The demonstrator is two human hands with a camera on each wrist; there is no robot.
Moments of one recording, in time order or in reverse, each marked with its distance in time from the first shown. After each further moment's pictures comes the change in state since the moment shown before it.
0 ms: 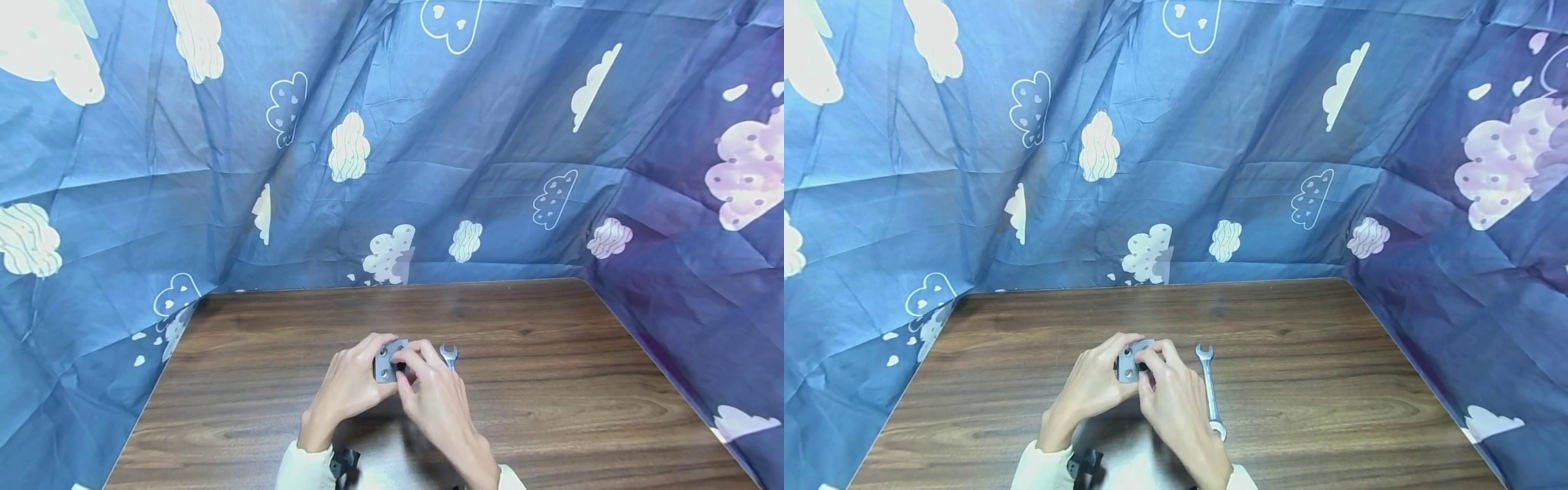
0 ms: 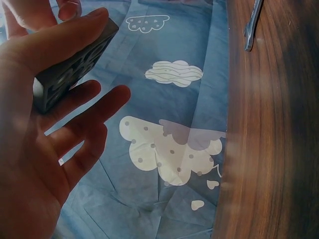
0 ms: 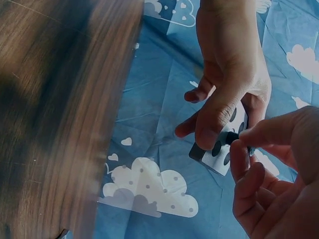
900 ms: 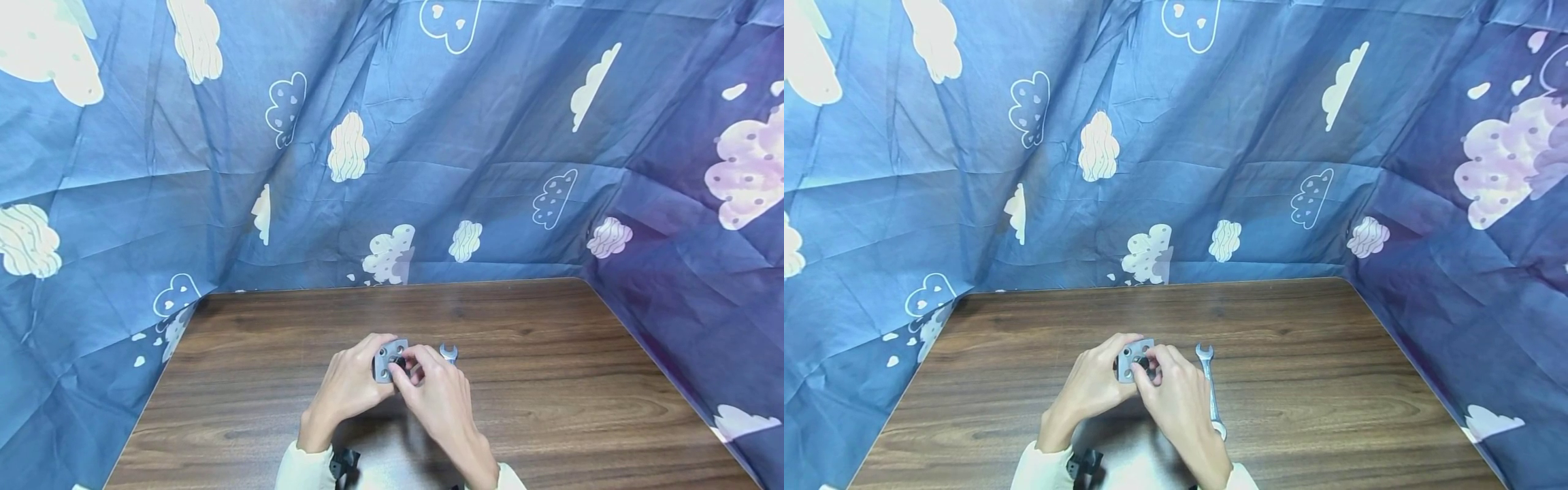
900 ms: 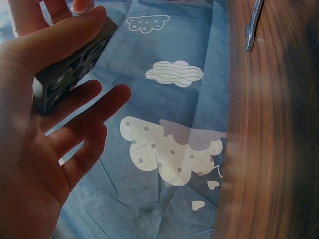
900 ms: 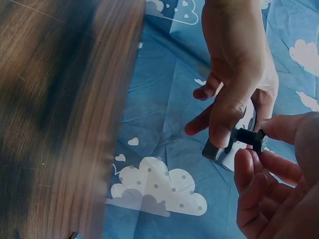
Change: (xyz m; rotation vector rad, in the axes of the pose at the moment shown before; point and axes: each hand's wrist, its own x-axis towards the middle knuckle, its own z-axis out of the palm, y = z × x) left_hand 0.000 0.001 -0.001 -0.002 0.005 -0.011; right_hand 0.001 0.002 0.005 -0.024 0.066 0.142
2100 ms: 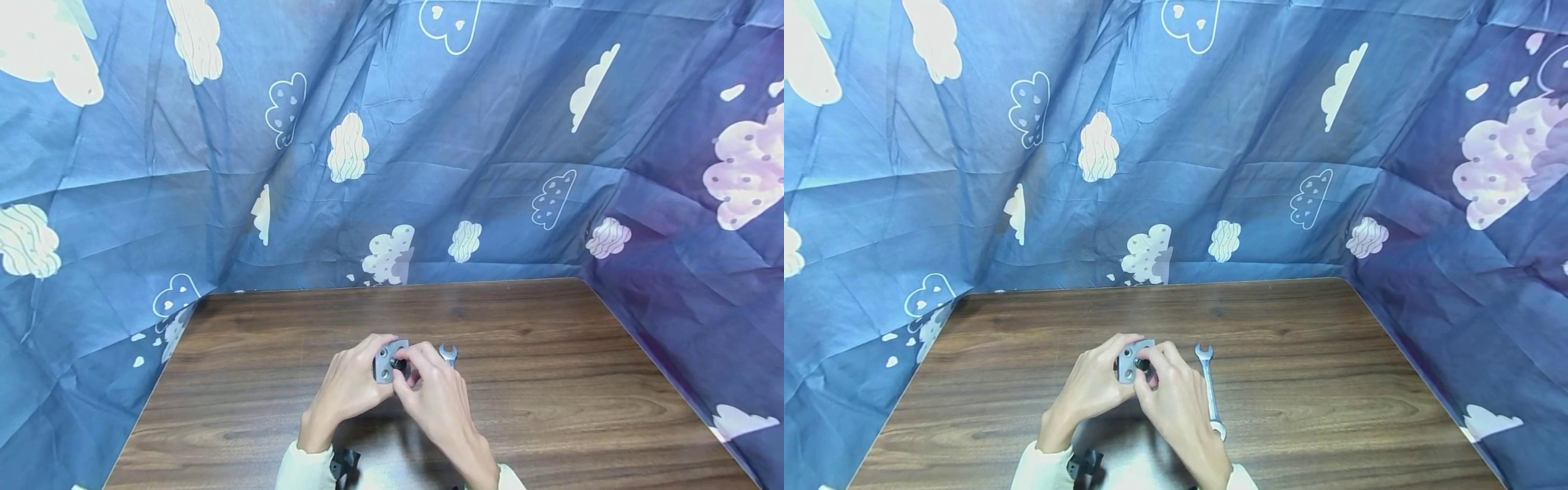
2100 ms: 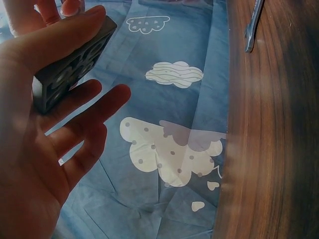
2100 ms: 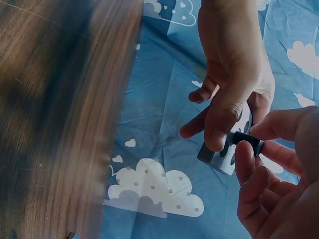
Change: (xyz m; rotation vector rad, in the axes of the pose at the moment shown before) left_hand 0.001 0.000 0.000 0.011 -0.004 0.021; right_hand 0.000 0.001 -0.002 0.035 -0.002 -0.117
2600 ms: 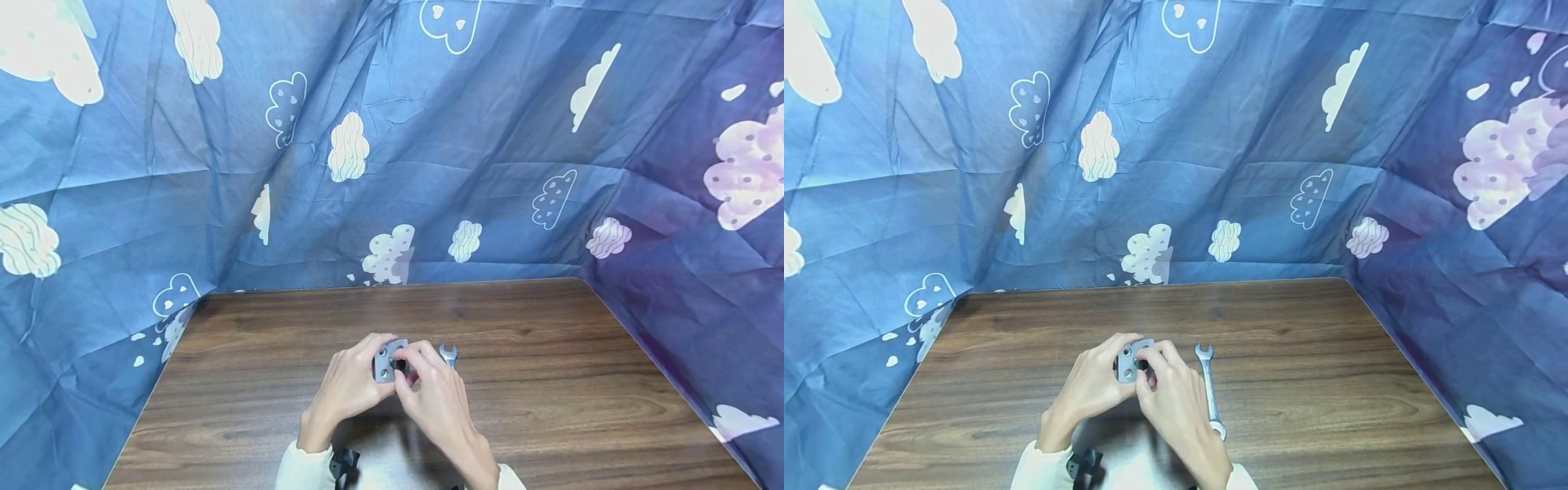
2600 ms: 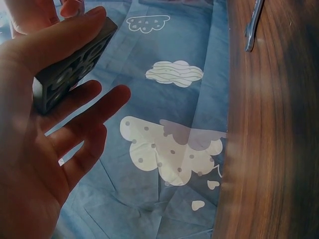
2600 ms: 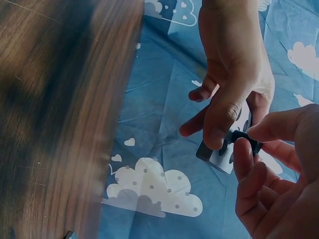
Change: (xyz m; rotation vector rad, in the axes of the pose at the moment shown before) left_hand -0.001 -0.001 0.000 0.002 0.010 -0.003; right_hand 0.000 0.000 0.000 0.016 -0.035 -0.015
